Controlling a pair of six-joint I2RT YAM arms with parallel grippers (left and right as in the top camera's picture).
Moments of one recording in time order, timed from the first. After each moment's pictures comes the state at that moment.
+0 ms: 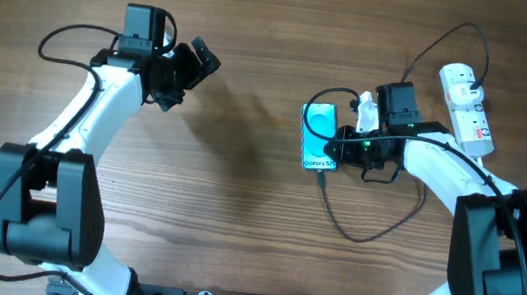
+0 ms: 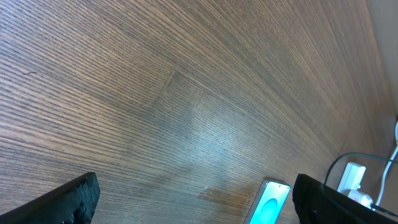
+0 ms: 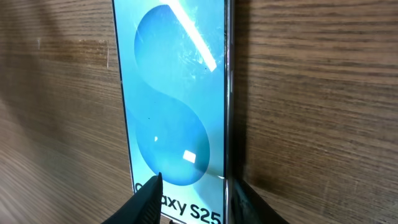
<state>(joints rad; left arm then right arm) -0.05 1.77 1.21 -0.49 0.34 -0.77 0.21 1.78 0.95 -0.43 -0.44 0.25</state>
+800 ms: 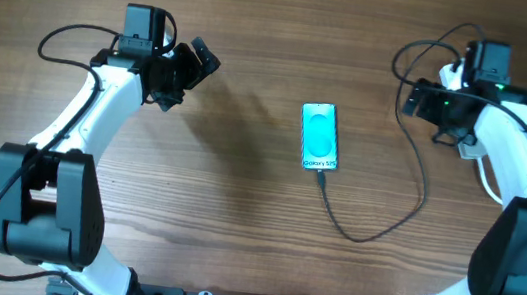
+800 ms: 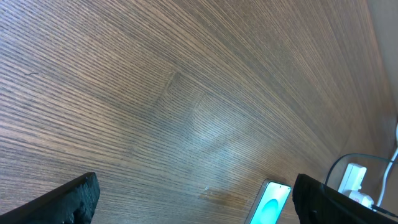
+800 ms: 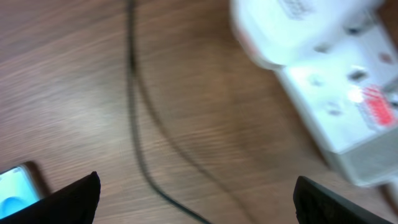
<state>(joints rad) -0.05 1.77 1.21 -0.49 0.33 -0.77 -0.10 1.78 1.28 -0.71 -0.03 0.26</state>
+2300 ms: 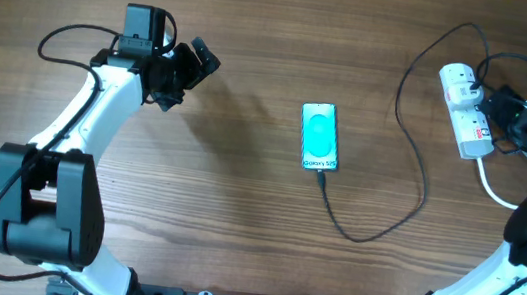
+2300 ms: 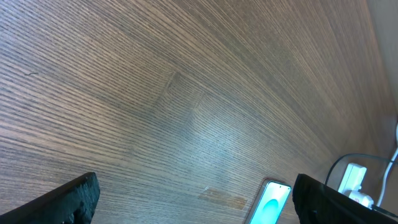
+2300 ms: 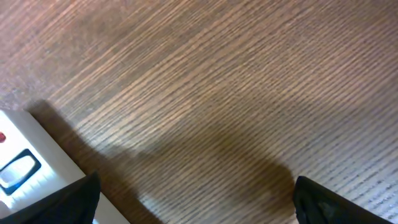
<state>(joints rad) -0.05 1.77 1.21 -0.49 0.33 -0.77 -0.46 2.06 1.28 -0.22 -0.06 0.25</state>
